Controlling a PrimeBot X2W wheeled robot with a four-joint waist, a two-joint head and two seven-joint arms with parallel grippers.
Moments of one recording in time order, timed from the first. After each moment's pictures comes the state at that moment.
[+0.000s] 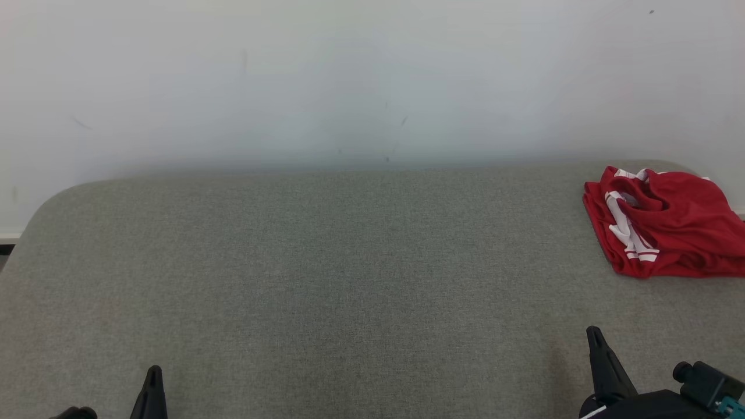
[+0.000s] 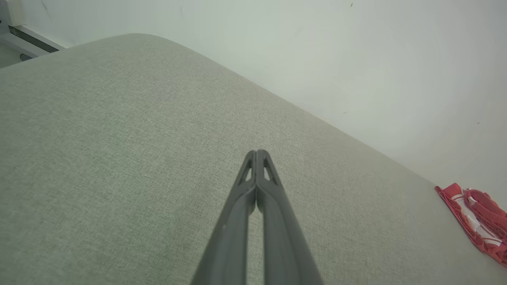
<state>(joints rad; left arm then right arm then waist) 0.06 0.25 -0.11 0.11 -0.78 0.11 -0.09 0.05 -0.07 -0.10 0.11 0.61 0.13 0.02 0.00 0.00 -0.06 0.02</state>
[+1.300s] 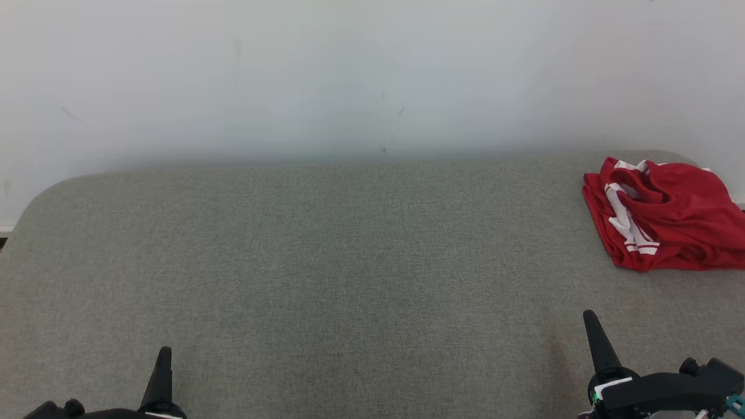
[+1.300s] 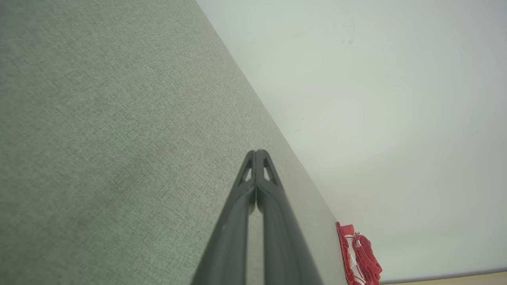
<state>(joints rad) -0.02 0.16 -0.01 0.17 -1.20 -0.01 0.00 -0.02 -0.06 -0.11 0.18 1.10 0.13 0.06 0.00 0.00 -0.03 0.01</state>
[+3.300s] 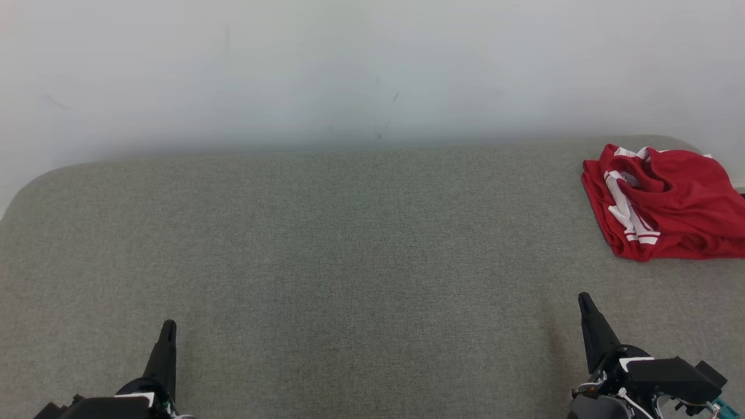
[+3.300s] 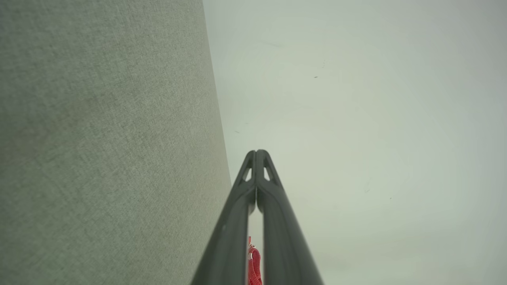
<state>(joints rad) -0.10 0.06 0.10 0.25 -1.62 -0.13 0.10 -0.11 -0.05 -0.11 0.25 1.61 0.13 0.11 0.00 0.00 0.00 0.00</state>
